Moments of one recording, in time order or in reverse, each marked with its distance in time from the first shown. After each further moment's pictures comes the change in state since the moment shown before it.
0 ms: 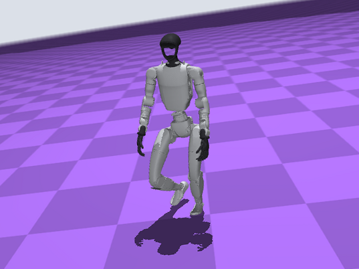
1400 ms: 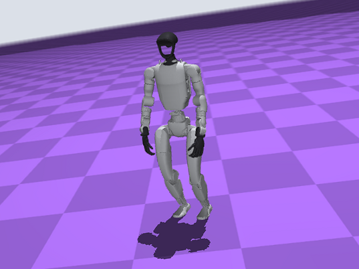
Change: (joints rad) left arm 0.078 -0.042 -0.177 0.006 0.155 -0.008 -0.149; right arm 0.082 -0.003 0.149 0.066 -0.110 0.028 0.230; waist -0.013 0.222 -0.144; left_leg -0.102 0.284 -0.112 0.112 0.031 -0.190; right_leg 0.330 0.418 -0.079 -1.034 -0.098 -0.035
